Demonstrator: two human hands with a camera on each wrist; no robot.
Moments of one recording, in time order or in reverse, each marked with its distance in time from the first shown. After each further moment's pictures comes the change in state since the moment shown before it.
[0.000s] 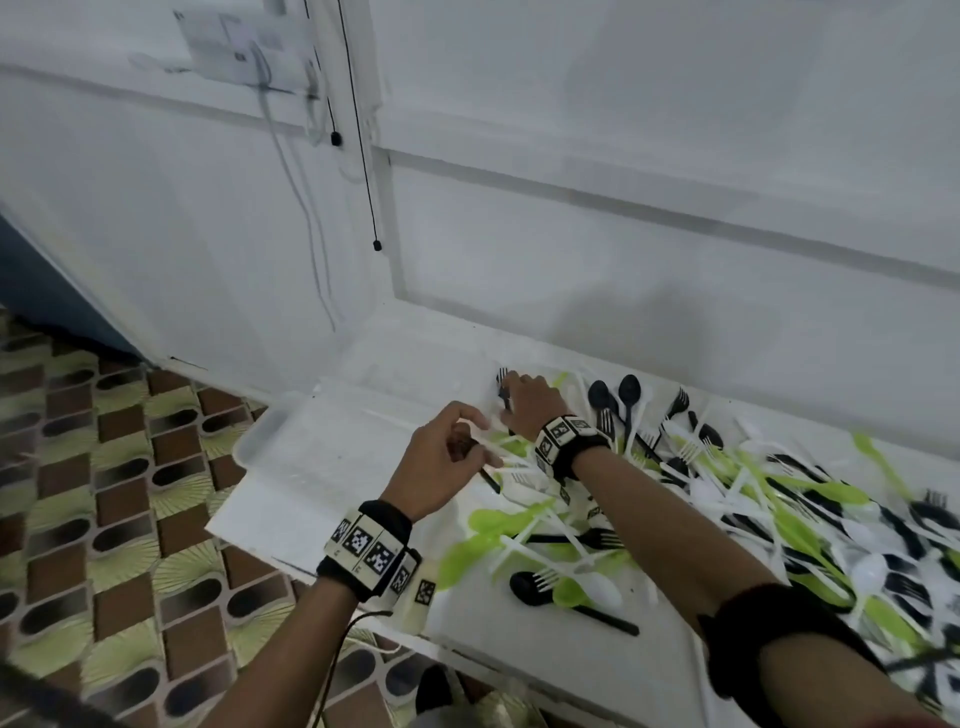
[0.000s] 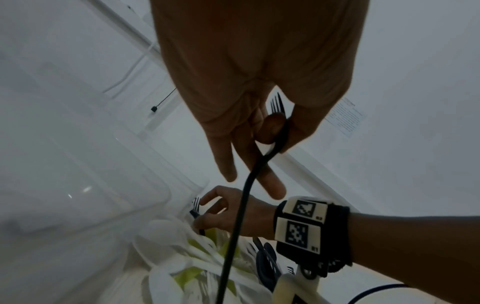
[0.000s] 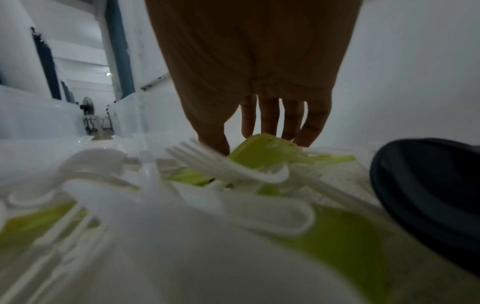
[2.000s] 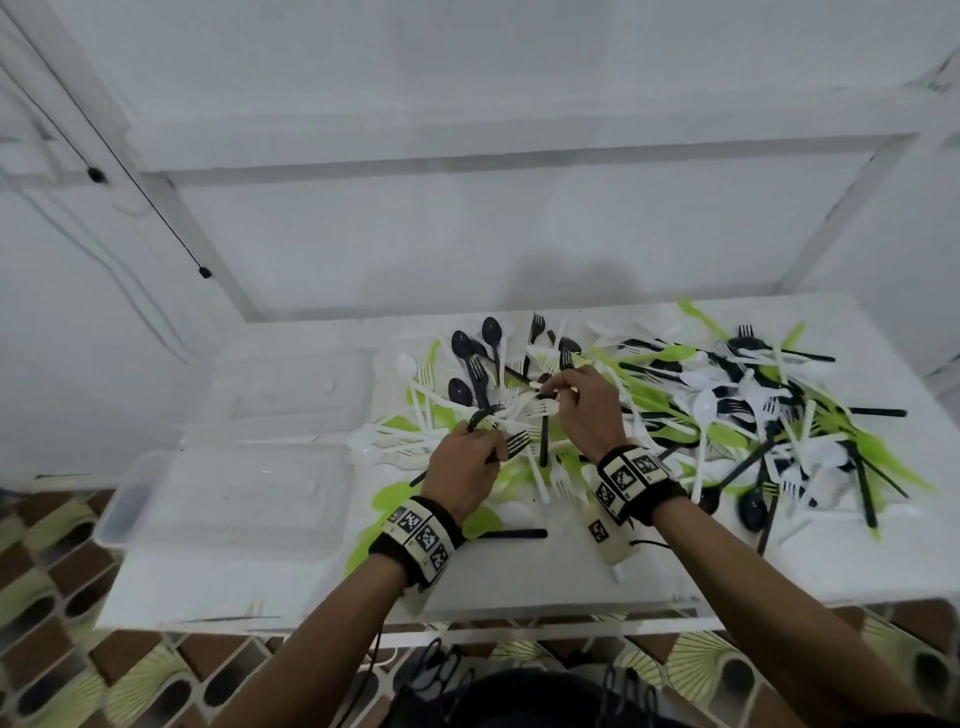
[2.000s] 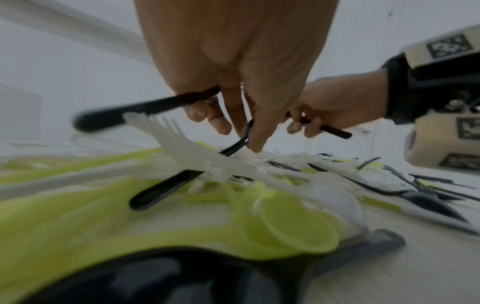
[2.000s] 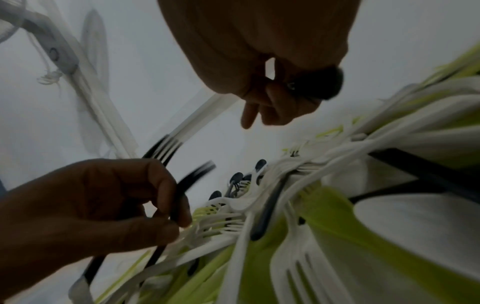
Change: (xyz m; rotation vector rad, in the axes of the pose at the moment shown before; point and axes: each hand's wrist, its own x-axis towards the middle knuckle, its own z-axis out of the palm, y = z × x) left_hand 0.002 -0.027 0.164 0.764 -0.354 0.296; right_hand -0.219 0.139 0.008 0.718 0.785 0.326
